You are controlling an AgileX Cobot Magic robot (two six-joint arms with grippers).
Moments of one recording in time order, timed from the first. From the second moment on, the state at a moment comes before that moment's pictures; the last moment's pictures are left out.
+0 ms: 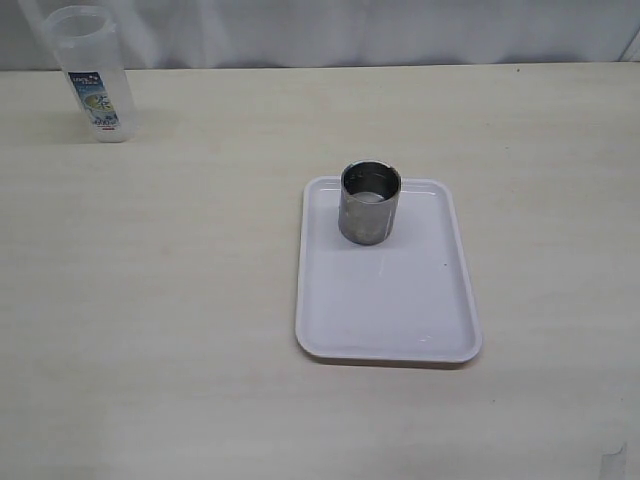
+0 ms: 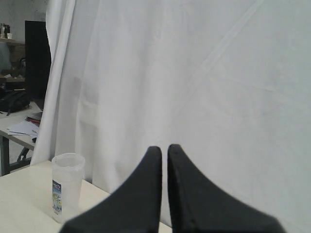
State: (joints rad) left arm 0.08 0.00 0.00 0.04 0.32 -0.05; right arm 0.12 0.92 -0.79 -1.14 -0.47 0.99
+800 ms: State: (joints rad) left arm 0.08 0.00 0.00 0.04 0.32 -0.05; right arm 0.12 0.92 -0.79 -1.14 -0.47 0.99
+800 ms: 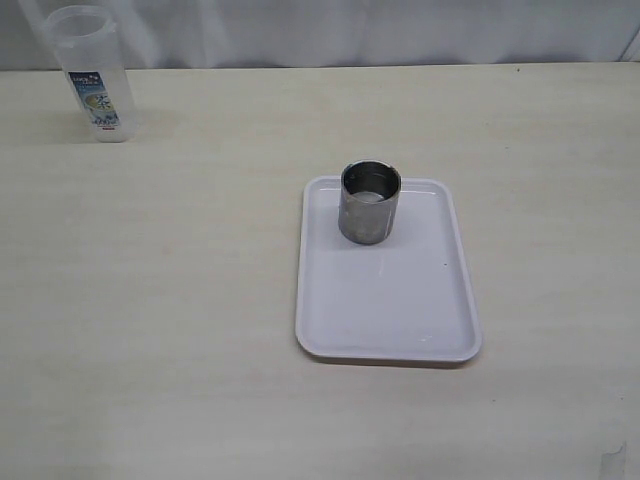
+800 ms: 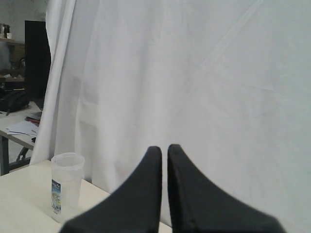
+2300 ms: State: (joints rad) left arm 0.08 0.00 0.00 0.04 0.32 -0.05; right arm 0.12 0.09 -0.01 -0.04 -0.41 -0.06
